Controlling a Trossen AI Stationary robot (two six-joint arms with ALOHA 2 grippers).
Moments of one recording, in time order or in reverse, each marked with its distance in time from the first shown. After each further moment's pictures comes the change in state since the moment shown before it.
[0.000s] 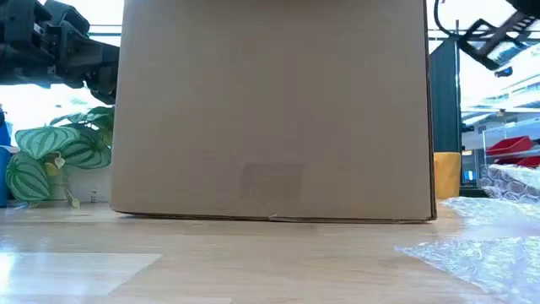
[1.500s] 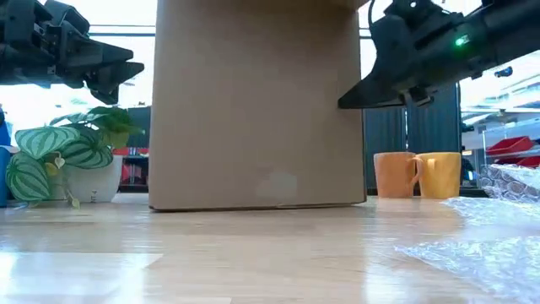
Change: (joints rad) left arm 0.000 0.000 0.000 0.000 0.000 0.000; right arm -0.077 0.738 0.278 0.218 1.131 -0.376
